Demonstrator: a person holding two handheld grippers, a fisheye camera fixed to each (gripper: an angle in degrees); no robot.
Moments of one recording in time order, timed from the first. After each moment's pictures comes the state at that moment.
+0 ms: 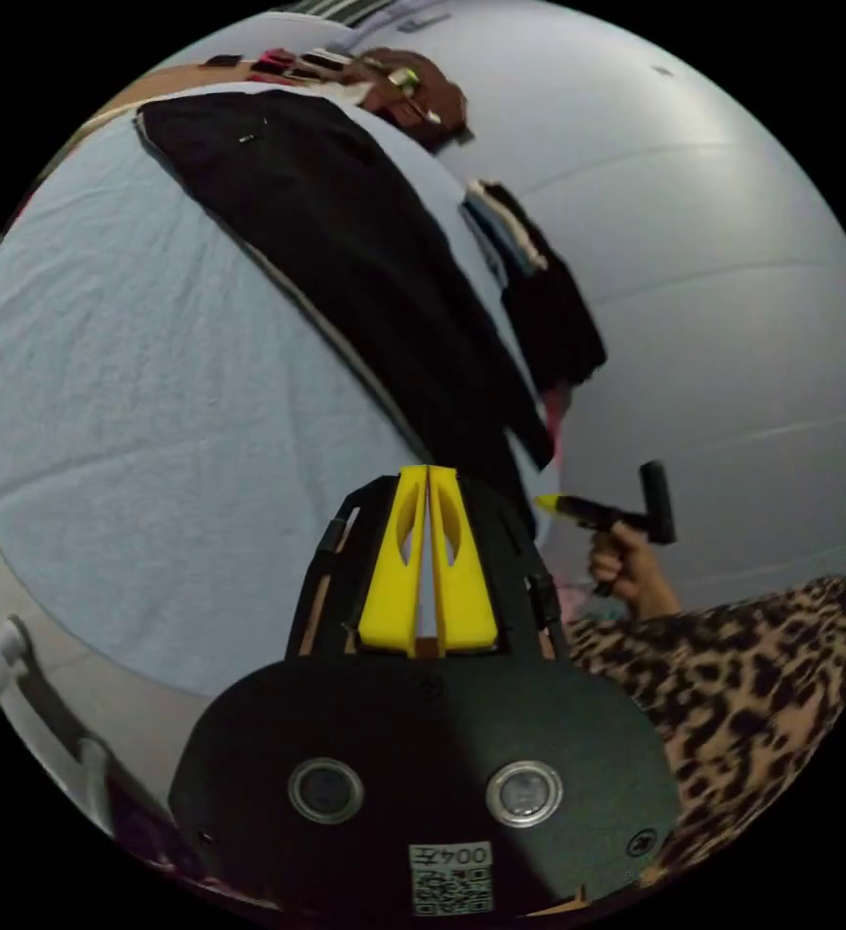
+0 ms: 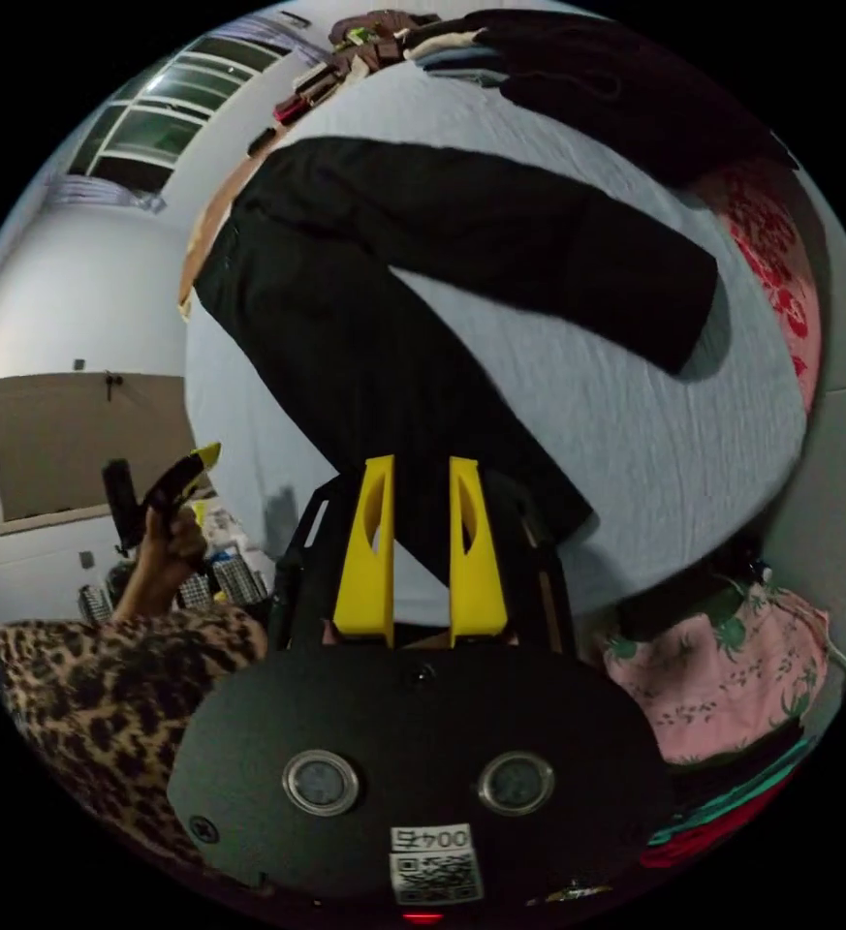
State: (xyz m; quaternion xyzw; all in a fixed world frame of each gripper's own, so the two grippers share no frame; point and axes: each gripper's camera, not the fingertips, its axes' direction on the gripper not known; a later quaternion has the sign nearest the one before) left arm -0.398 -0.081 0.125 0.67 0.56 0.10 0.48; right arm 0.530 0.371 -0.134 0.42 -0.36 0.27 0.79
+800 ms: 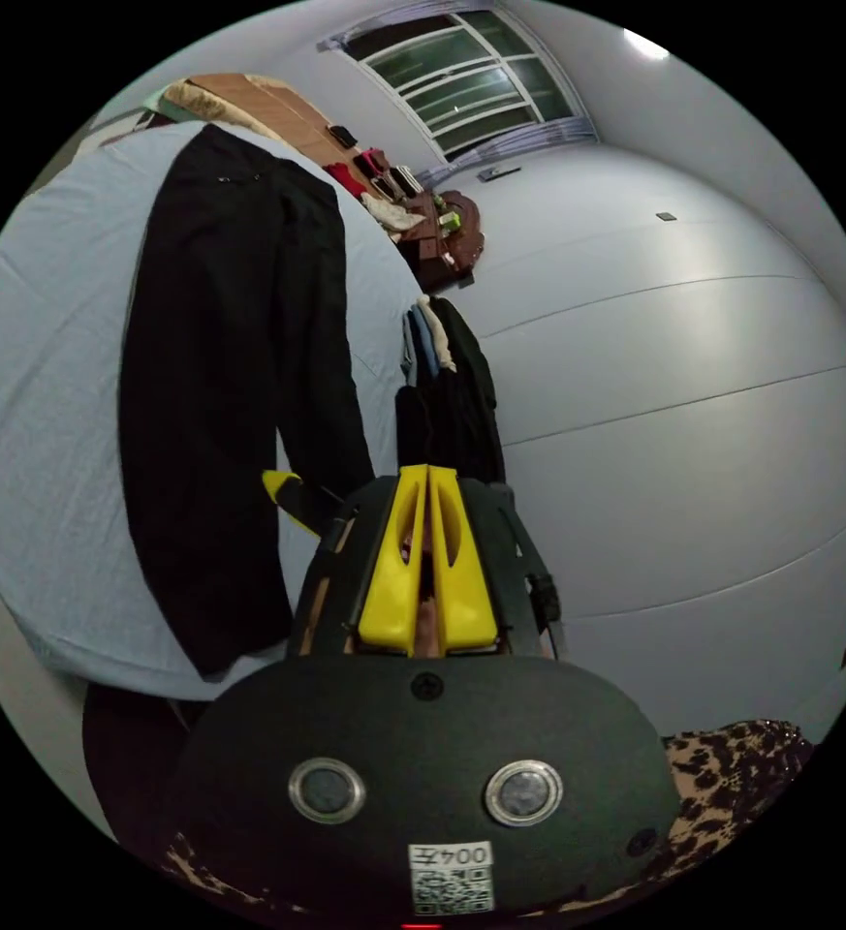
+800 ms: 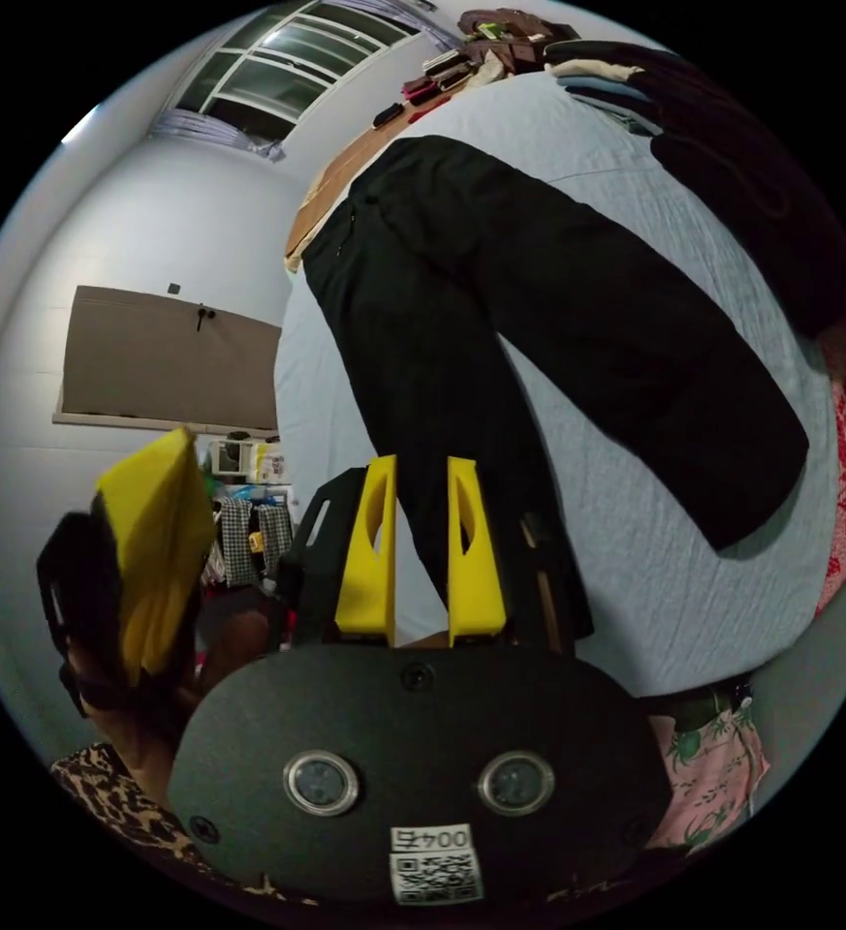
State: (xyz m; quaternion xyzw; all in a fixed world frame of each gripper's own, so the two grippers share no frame) left arm -0.217 -0.013 0.102 0.67 0.67 -0.04 0.32; right arm 0.650 0.433 -0.158 0.47 -0.38 0.10 0.79
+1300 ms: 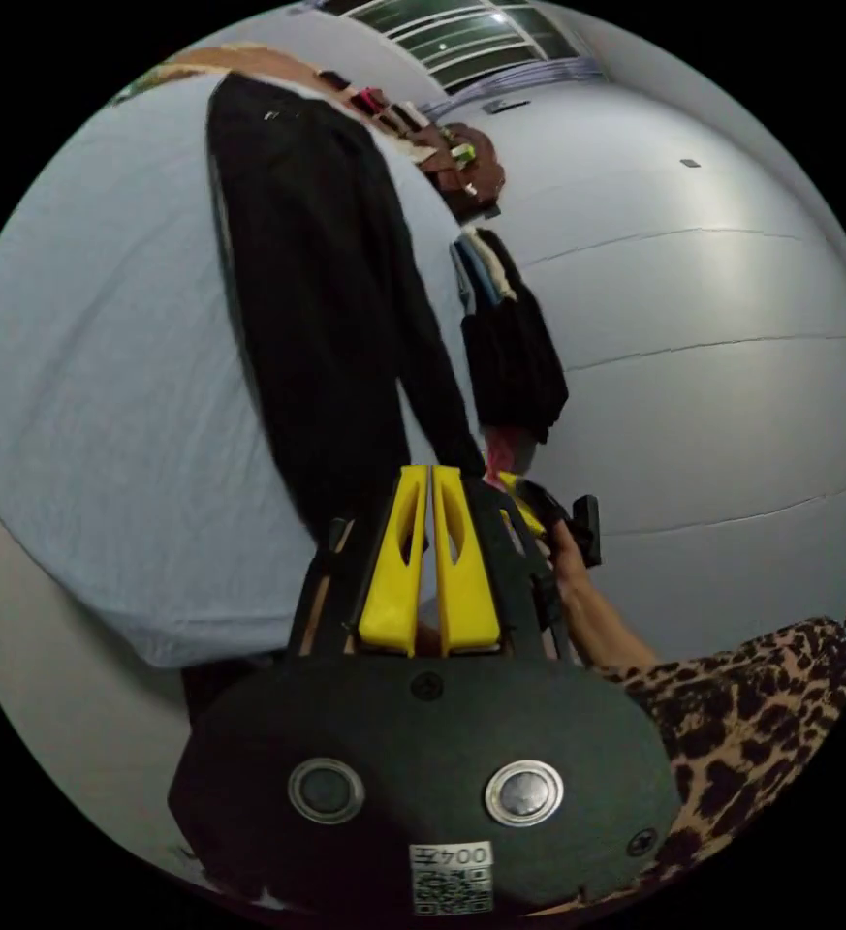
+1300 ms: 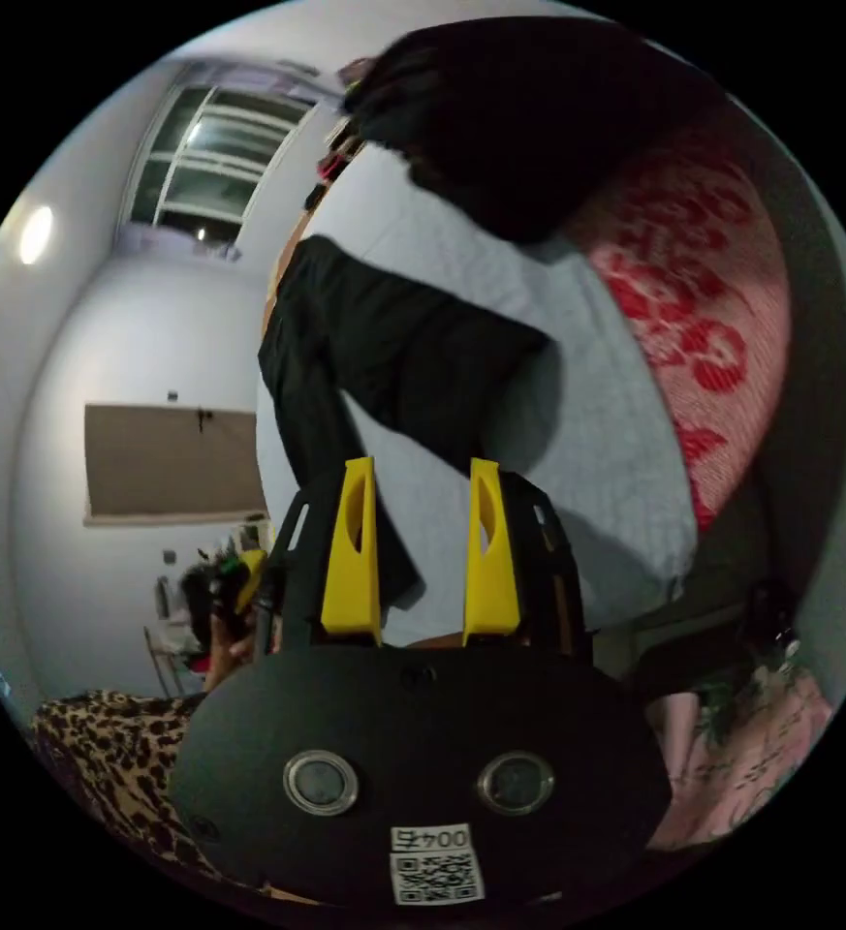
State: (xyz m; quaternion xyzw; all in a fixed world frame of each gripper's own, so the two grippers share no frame) left arm -0.204 -0.137 0.228 0.63 0.67 0.02 0.41; right arm 0.829 0.537 -0.021 0.49 -0.47 0.22 0.70
